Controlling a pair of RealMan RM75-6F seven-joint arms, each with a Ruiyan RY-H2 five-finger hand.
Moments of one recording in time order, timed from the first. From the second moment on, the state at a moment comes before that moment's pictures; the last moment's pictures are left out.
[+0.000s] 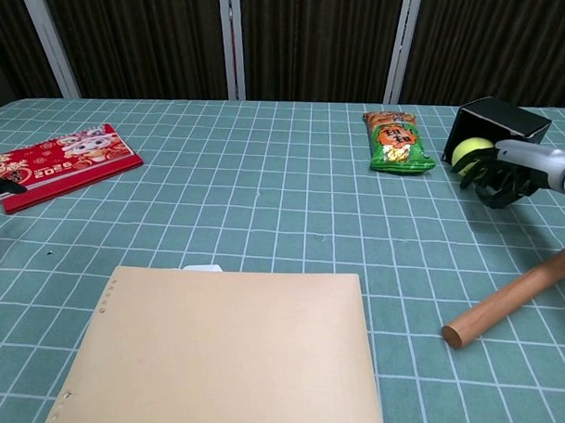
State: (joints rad) left arm -0.36 -1.38 -0.03 -1.53 1.19 1.14 0.52; right arm 0.72 -1.64 0.22 -0.85 -1.26 0.65 0.39
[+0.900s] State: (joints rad) left arm -0.37 -1.36 -0.03 -1.53 1.19 1.14 0.49; right arm 0.74 -1.60 0.24 -0.86 -1.28 0.65 0.51
